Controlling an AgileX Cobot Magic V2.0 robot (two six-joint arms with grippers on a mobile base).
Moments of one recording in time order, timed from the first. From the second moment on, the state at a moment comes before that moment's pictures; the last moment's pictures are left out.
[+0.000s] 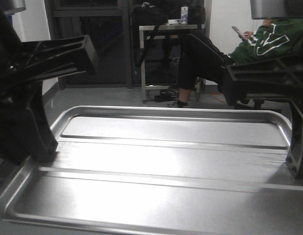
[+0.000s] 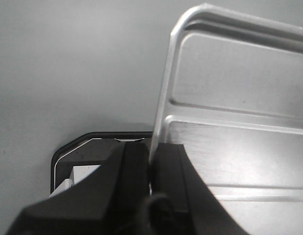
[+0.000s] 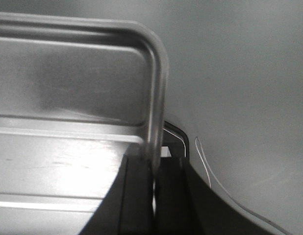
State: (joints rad) left arm -0.97 1.26 -0.83 0.19 0.79 -1.07; right arm 0.87 1.25 -0.83 -0.23 1.03 1.07
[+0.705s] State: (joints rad) left arm -0.97 1.26 -0.83 0.19 0.78 -1.07; right arm 0.87 1.25 -0.83 -0.23 1.04 1.07
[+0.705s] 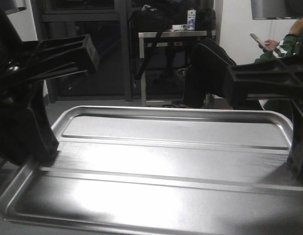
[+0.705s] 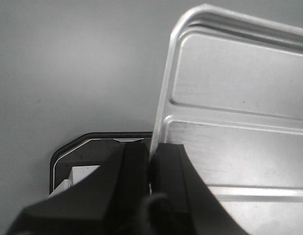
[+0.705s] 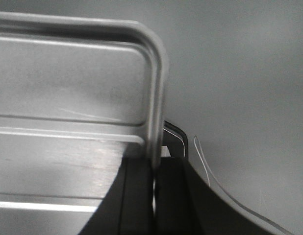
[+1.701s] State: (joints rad) left arm -0.97 1.26 -0.83 0.19 0.78 -1.07; right arm 0.87 1.25 -0.83 -0.23 1.04 1.07
